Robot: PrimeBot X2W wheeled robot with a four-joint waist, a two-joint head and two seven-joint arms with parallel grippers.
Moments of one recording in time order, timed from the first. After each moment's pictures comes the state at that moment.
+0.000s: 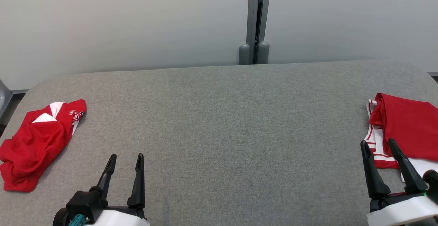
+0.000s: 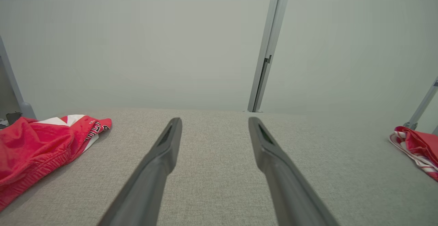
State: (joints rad) left arm 0.03 0.08 -0.11 0.18 -0.27 0.00 -0.26; right arm 0.07 -0.14 -0.01 -0.04 0.31 0.13 -0.10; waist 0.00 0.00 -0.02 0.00
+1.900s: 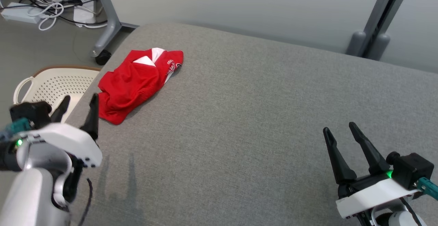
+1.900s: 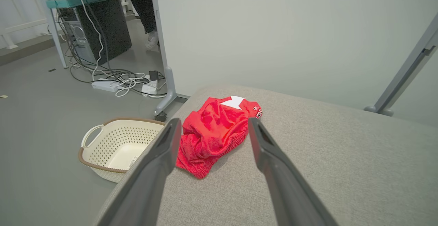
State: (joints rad) left arm -0.25 0.23 -0.02 0.15 -0.37 0.04 0.19; right arm -0.04 -0.15 0.17 0.02 0.35 0.13 -0.13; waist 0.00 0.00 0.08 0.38
